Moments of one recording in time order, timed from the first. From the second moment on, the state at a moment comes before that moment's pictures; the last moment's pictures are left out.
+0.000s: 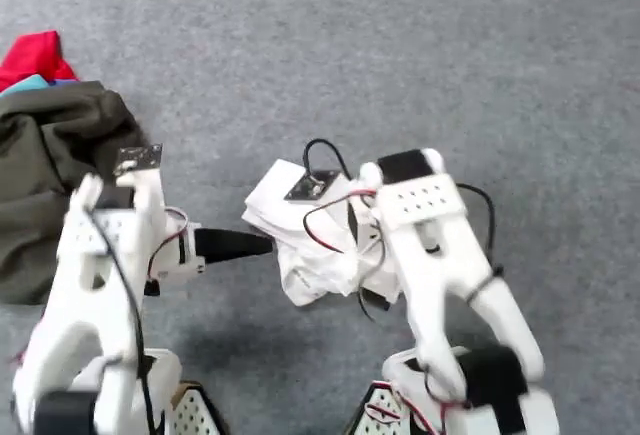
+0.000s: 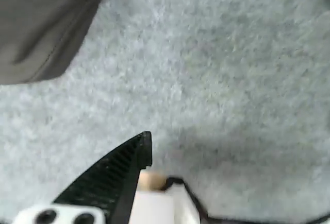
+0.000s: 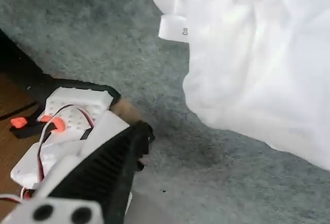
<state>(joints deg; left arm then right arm) -5.6 -26.9 44.2 88.4 7.7 -15.5 -13.8 34.4 100.4 41.6</state>
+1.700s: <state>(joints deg) -8.3 -3.2 22.9 95.4 -11.9 4.3 11.3 -17.5 100.5 38.0</state>
